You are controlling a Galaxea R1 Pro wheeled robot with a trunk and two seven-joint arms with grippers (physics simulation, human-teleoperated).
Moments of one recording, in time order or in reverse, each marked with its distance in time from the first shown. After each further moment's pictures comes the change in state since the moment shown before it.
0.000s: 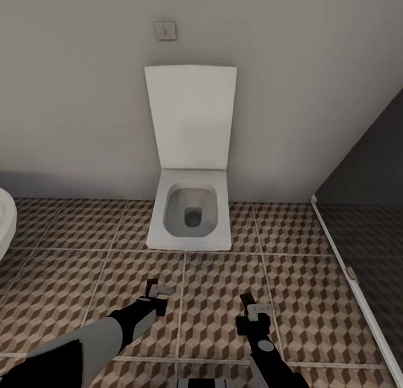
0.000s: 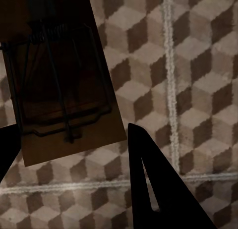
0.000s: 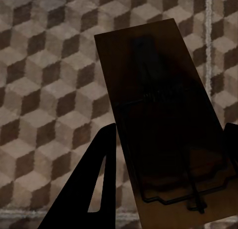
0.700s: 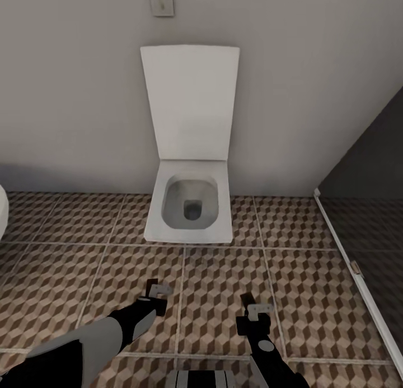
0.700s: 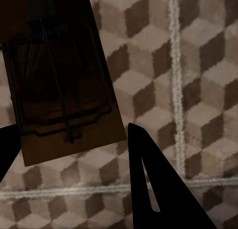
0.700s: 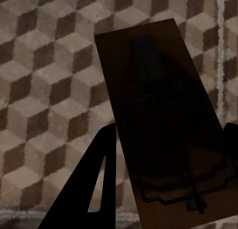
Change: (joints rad) left arm 0.000 0.000 0.000 0.000 0.000 0.000 0.000; right arm 0.000 -0.001 0.000 0.000 0.000 0.000 0.000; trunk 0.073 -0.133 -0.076
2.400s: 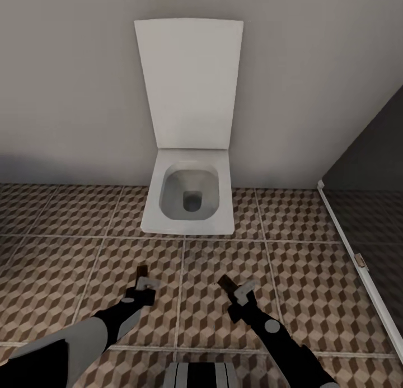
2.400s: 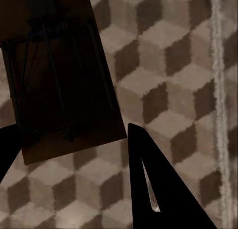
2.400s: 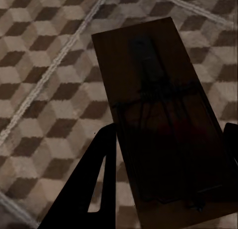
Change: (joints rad) left arm 0.001 0.084 -0.001 0.003 -0.009 -0.221 -0.058; right arm -0.080 -0.125 0.155 -0.070 0.130 -0.052 0.415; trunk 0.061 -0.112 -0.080
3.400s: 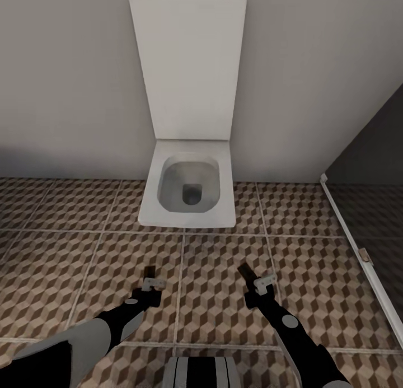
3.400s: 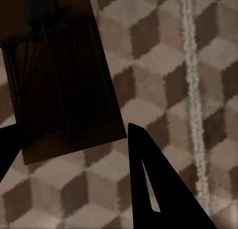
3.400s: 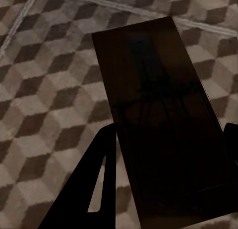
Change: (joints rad) left arm 0.006 -0.020 -0.001 -0.003 0.000 -0.012 -0.062; right arm 0.000 -0.003 -0.231 -0.002 -0.002 -0.077 -0.002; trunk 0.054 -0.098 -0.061
